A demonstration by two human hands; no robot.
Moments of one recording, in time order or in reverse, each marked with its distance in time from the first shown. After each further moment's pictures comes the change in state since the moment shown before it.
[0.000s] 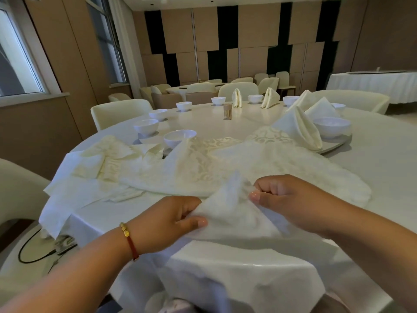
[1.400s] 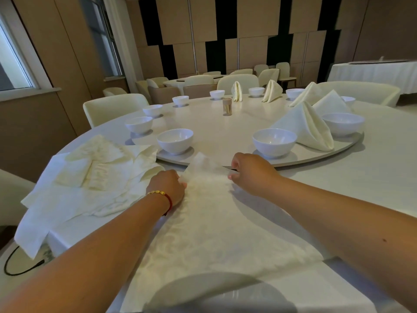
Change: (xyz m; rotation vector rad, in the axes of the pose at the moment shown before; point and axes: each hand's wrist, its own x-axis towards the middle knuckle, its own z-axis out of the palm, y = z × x) left_hand 0.126 -0.095 0.007 0.346 0.229 -0.655; right_hand 0.163 0.057 0.020 -0.537 0.213 0.041
